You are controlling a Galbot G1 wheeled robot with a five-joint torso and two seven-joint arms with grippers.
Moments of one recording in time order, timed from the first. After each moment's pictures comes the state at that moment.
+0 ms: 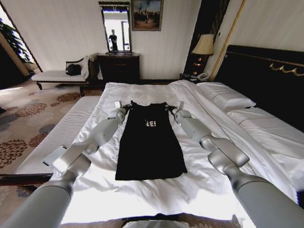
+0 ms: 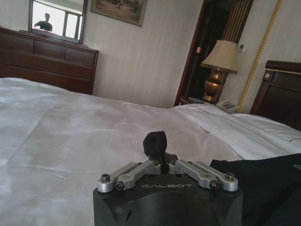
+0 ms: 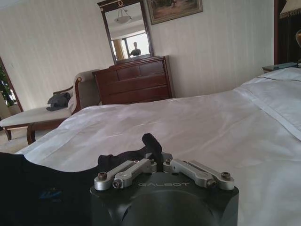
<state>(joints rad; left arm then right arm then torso) 0.06 -1.26 0.33 -0.79 -1.07 0.10 0.01 -0.02 1.27 -0.31 0.59 1.01 -0.04 -0.11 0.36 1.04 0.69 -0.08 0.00</state>
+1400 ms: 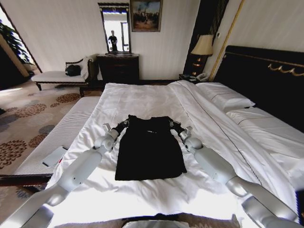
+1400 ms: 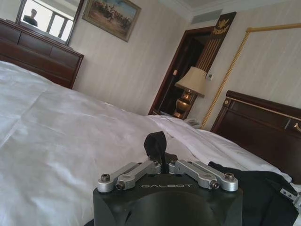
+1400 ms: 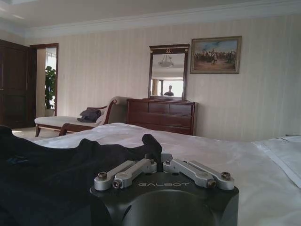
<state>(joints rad) 0.69 -0.91 0.03 -1.55 -1.15 0.04 0.01 -0.56 0.96 -0.14 1.26 0.71 0.21 -0.06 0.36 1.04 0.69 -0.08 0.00</state>
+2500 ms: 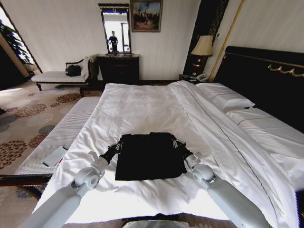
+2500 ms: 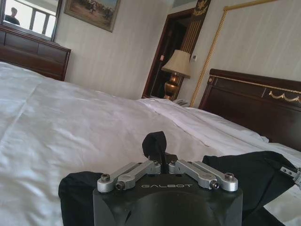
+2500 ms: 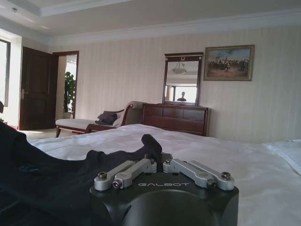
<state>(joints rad) 1.25 -0.78 -0.21 -1.96 -0.96 -0.02 0.01 -1.14 0.87 0.13 1.71 0.54 0.29 -0.03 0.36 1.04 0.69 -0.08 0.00</state>
